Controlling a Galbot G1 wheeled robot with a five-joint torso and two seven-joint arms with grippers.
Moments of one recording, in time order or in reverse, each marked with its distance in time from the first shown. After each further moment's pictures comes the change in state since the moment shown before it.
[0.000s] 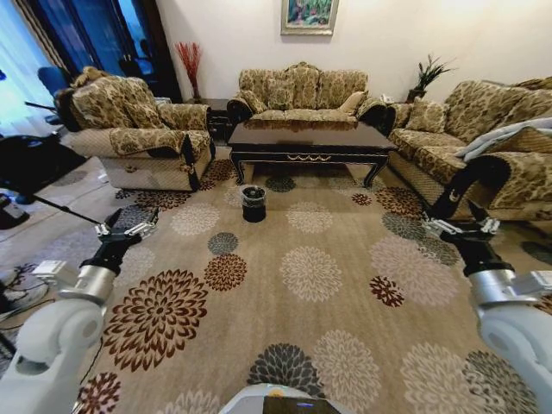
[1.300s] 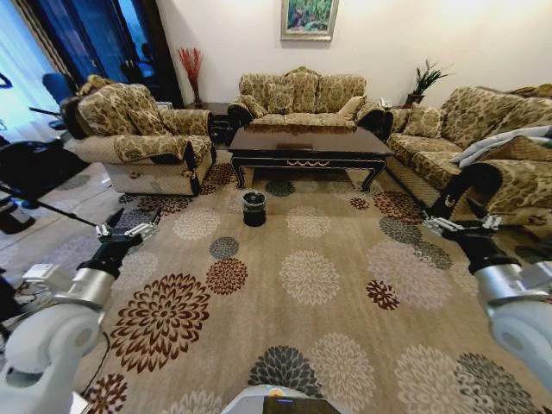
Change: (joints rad) left arm 0.041 -0.002 -0.043 -0.062 -0.061 0.017 0.002; right arm -0.030 -0.061 0.083 0.033 0.086 -0.057 -0.007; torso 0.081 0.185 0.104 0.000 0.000
